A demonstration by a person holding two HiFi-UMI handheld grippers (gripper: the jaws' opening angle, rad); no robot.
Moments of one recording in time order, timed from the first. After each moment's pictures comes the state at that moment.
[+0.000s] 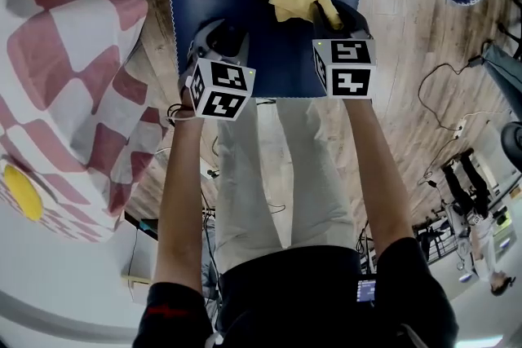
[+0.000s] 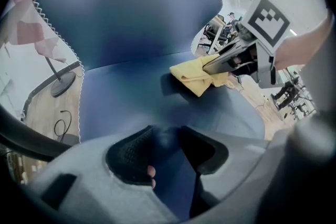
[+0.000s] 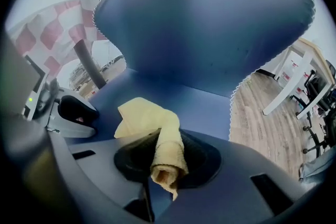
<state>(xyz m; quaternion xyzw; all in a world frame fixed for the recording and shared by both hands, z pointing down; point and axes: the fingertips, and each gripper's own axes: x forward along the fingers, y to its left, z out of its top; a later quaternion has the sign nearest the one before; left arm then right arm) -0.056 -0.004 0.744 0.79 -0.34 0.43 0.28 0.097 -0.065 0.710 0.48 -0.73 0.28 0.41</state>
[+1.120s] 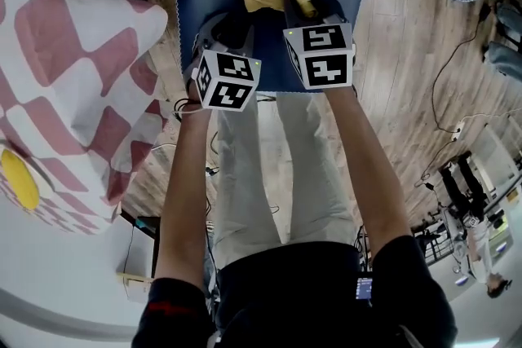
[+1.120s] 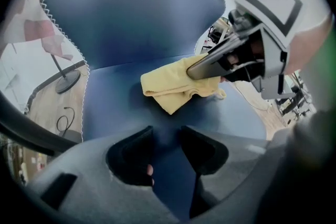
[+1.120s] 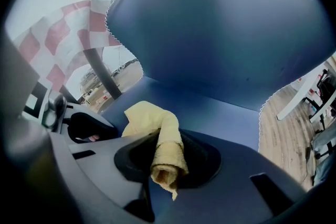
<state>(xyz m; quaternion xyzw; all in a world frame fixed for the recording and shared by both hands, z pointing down) -0.053 -0.005 0.745 0.78 -0.37 0.42 0.28 0.033 -0.074 0.704 0.44 -0.76 0.28 0.38</state>
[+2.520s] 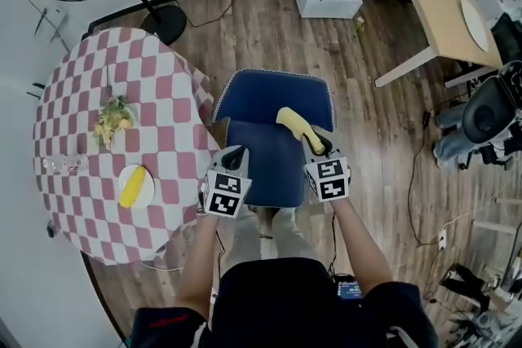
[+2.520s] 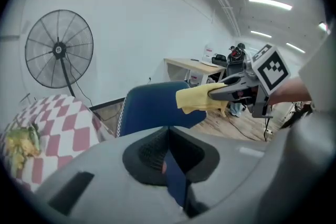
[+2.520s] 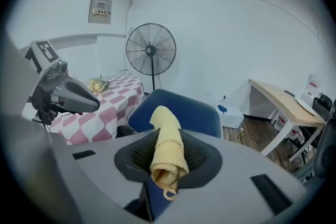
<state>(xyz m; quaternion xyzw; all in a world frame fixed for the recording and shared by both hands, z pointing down) -0.084 -0.055 0.319 0.83 -0.44 0.29 0.20 0.078 -0.096 0.306 0.49 -0.81 0.14 0.29</state>
